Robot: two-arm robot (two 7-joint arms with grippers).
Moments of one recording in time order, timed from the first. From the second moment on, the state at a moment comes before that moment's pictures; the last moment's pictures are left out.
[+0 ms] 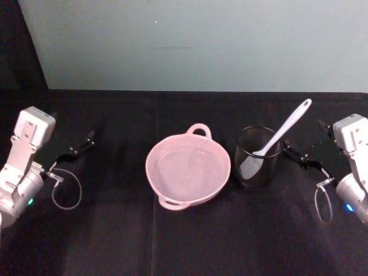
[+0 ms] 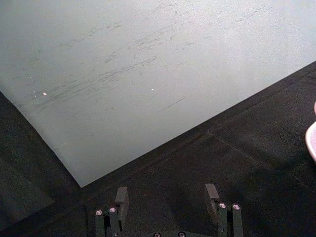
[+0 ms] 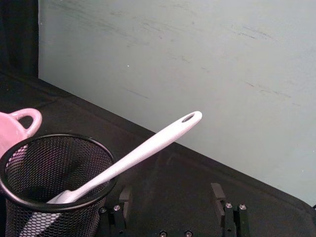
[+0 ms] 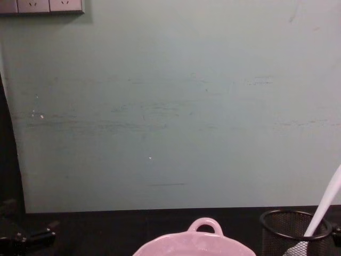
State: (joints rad) left arm -0.20 0.60 0.45 -1.41 -0.25 -0.12 0.03; right arm 0.20 0.60 -0.45 -1.41 0.25 -0.12 -0.03
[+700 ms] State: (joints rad) left arm -0.20 0.60 0.45 -1.41 -0.25 -0.12 0.03; right arm 0.20 0.60 -0.45 -1.41 0.25 -0.12 -0.03
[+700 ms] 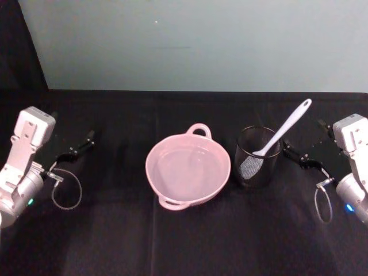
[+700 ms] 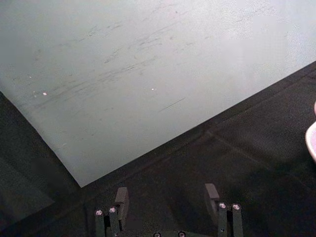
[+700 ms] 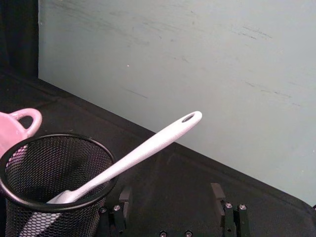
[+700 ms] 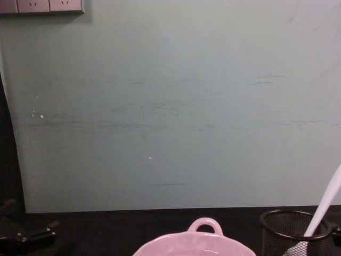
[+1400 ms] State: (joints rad) left arm -0.20 0.60 0.45 -1.41 -0.25 -0.12 0.03; right arm 0.08 0.64 -0.35 -1.53 0.29 -0.12 -0.04
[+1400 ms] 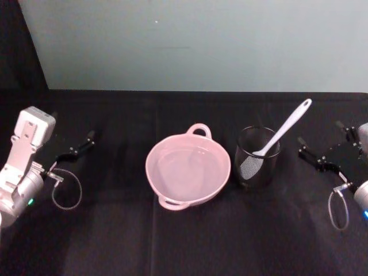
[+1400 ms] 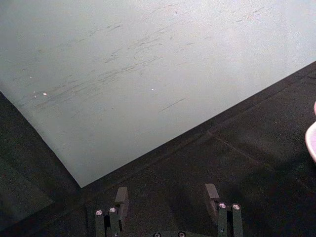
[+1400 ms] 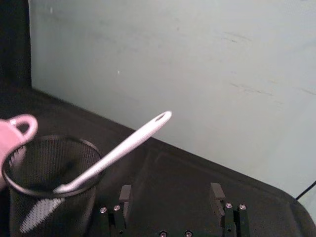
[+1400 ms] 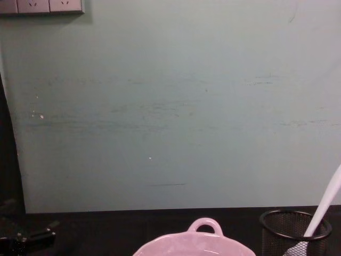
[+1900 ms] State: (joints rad) left arm -0.20 0.60 0.45 -1.41 -0.25 -0.12 0.03; right arm 0.03 0.57 -0.19 -1.61 0.72 -0.02 0.20
